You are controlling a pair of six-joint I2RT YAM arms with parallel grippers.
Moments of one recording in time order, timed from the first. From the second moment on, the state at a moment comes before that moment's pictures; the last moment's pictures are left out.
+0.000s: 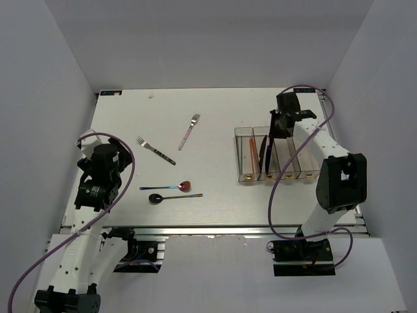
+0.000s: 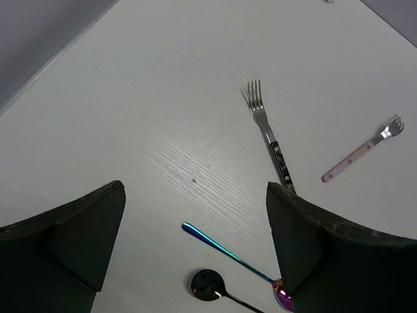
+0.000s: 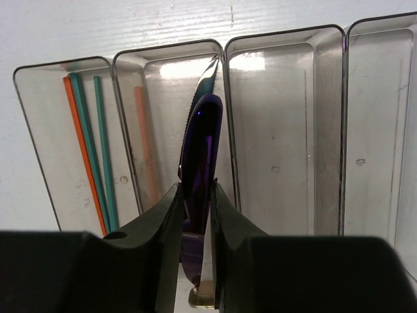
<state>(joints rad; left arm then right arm) -0.13 0.73 0.83 -0.63 -0.53 -0.56 0.23 1.71 1.38 -0.61 0.07 0.25</state>
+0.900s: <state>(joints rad) -0.13 0.84 0.83 -0.62 -0.50 -0.53 0.27 1.41 1.36 -0.58 0.09 0.34</state>
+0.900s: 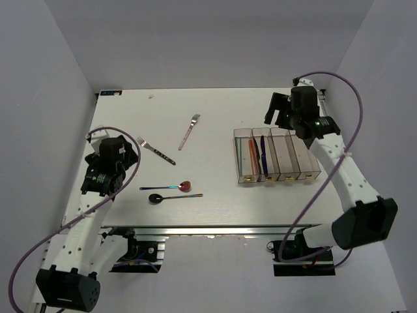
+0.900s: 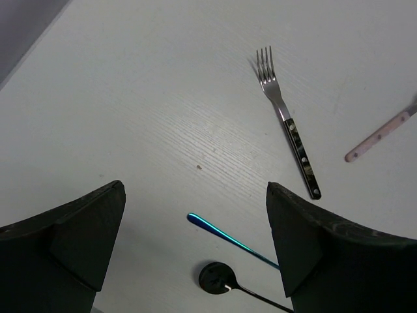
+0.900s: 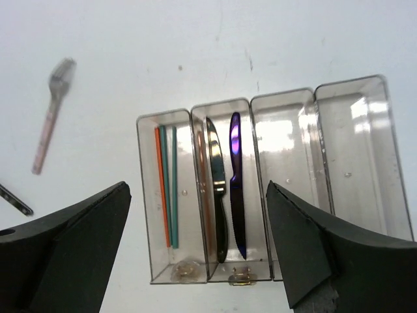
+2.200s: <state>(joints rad) -0.44 2.35 1.92 -0.61 -0.20 -0.27 0.41 0.82 1.00 -0.66 -0.04 0.31</state>
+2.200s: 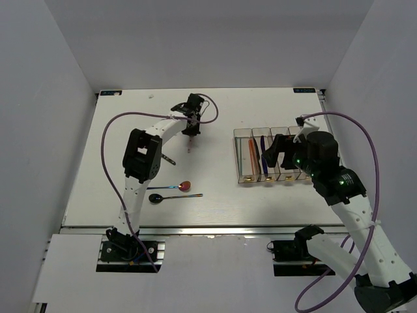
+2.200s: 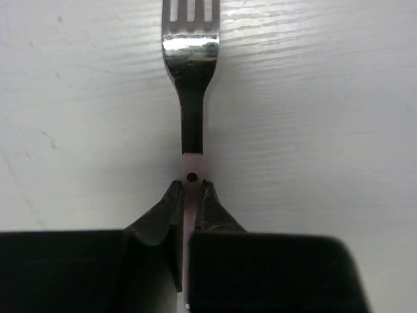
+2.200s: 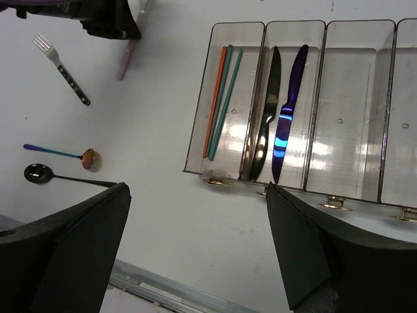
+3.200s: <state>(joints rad) -0.92 2.18 1.73 0.18 -0.09 -1.10 0.41 0.64 1.25 -0.89 0.20 0.43</state>
